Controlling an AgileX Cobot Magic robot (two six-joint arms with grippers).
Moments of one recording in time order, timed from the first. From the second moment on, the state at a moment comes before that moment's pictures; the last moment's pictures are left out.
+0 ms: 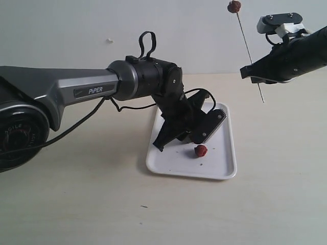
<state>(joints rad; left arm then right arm) -0.73 2.47 -1.99 -0.13 0.75 1.78 -0.09 1.85 -1.23 0.70 0.40 -0.80</state>
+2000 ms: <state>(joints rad) -0.25 2.38 -1.98 -1.27 1.11 1.69 -0.09 1.85 -1.23 0.47 0.94 -1.24</state>
